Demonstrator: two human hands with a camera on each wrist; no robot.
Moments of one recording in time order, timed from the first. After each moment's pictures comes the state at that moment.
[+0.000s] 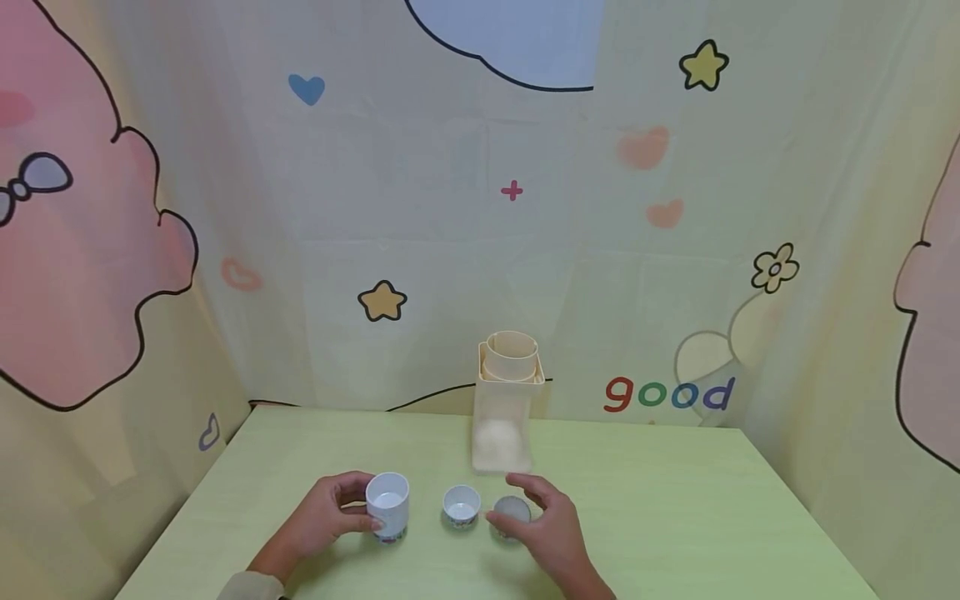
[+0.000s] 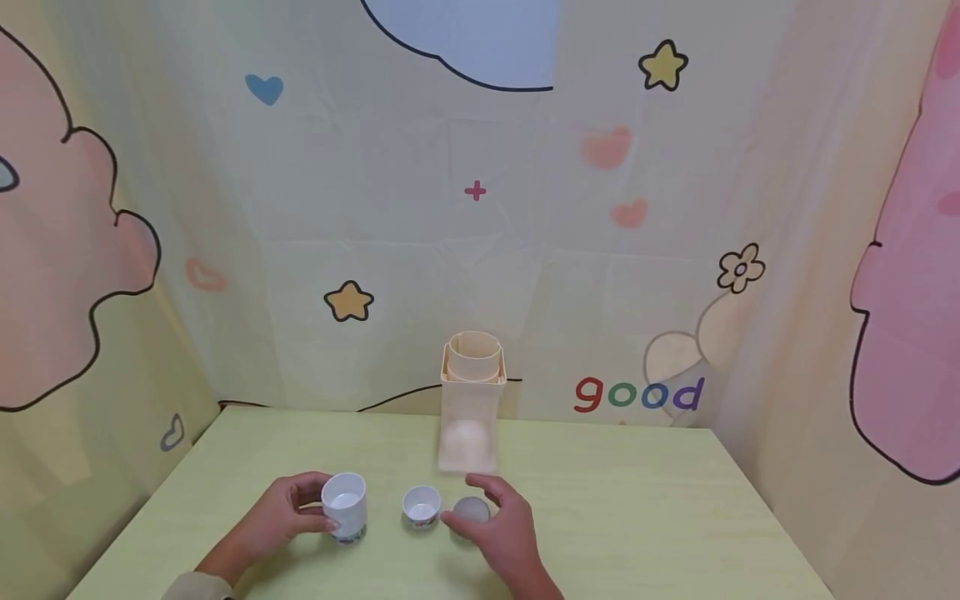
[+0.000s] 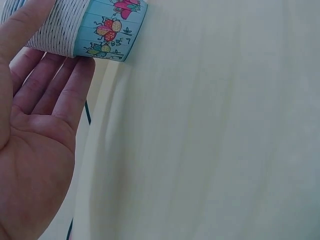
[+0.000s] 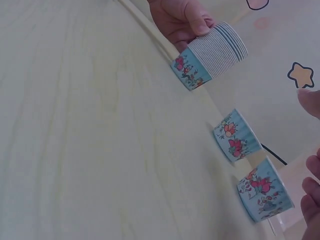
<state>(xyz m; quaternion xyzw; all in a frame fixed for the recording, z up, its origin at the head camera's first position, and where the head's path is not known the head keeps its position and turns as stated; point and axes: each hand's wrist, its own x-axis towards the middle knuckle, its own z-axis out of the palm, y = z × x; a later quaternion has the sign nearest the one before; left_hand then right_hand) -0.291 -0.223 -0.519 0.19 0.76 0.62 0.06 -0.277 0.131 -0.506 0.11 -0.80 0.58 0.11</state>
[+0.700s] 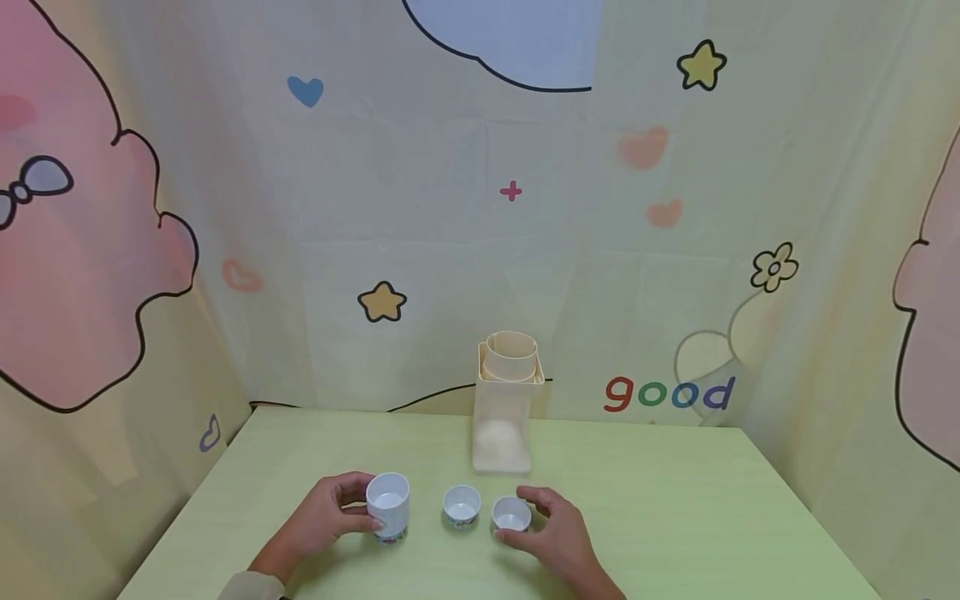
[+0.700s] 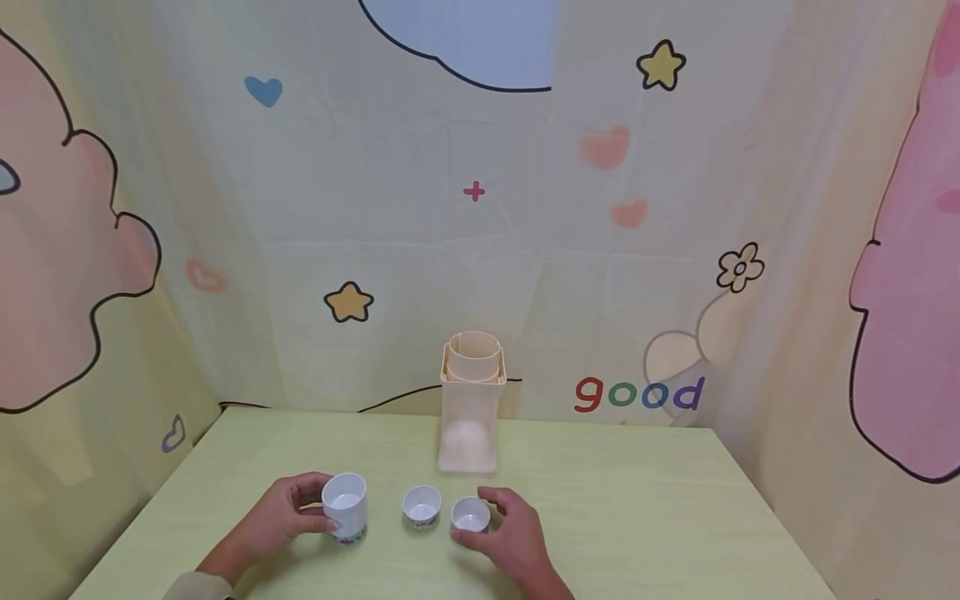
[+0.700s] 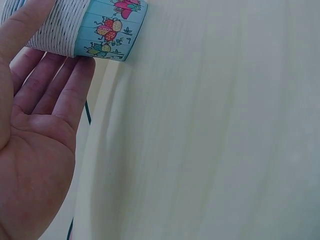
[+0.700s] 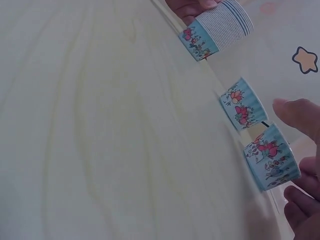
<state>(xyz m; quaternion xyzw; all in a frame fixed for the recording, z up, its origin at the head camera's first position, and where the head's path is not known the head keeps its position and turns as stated) -0.292 -0.224 -0.519 0.20 0.76 0.62 0.06 -0.278 0.148 -0.519 0.10 -0.86 0.48 0.08</state>
